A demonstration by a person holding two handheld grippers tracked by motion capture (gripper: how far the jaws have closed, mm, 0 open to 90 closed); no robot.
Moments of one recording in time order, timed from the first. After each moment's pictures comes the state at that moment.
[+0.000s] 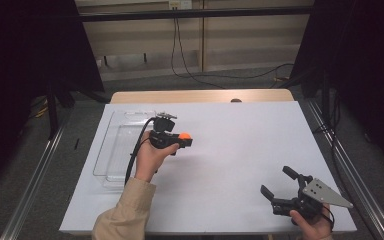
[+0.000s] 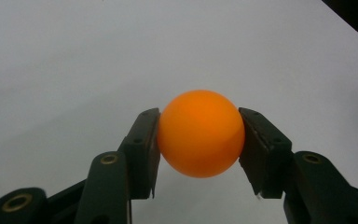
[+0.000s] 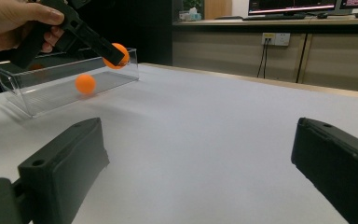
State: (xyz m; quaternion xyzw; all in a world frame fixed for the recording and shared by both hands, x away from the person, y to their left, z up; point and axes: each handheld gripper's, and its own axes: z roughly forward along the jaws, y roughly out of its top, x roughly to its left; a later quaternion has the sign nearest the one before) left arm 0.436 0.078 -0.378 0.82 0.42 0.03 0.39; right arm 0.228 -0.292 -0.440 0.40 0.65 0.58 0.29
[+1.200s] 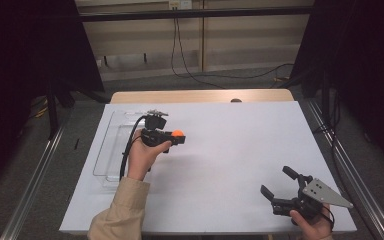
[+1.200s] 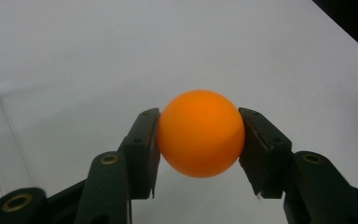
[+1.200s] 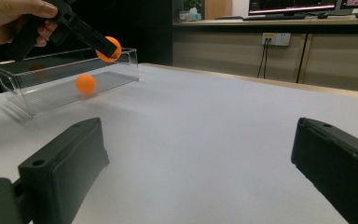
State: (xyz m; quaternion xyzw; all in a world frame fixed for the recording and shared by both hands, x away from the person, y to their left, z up) left arm 0.439 0.099 -0.371 0.81 0.43 0.03 0.39; right arm 0.228 -0.292 -0.440 0.40 0.65 0.58 0.29
